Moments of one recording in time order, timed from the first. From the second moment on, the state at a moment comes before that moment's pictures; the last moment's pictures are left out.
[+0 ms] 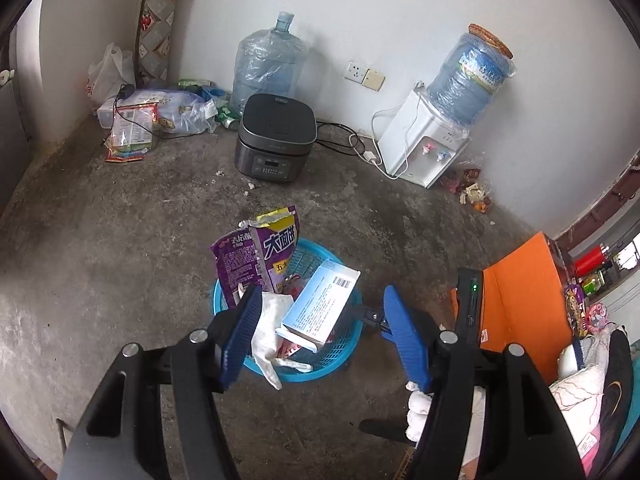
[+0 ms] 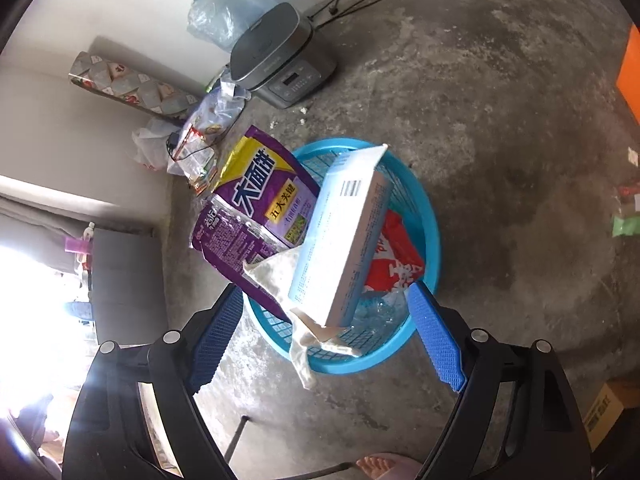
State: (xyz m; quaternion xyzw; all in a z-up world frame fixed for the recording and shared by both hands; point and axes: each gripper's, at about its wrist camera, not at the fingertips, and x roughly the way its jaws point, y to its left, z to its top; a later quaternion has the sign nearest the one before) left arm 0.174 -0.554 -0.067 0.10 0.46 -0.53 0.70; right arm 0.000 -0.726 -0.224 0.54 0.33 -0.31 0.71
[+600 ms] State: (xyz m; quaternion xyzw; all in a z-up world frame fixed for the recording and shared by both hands) left arm 0.119 -0.316 0.121 0.07 0.31 -0.31 0.89; right arm 0.011 -0.552 -0.006 0.26 0.22 -0.20 0.92
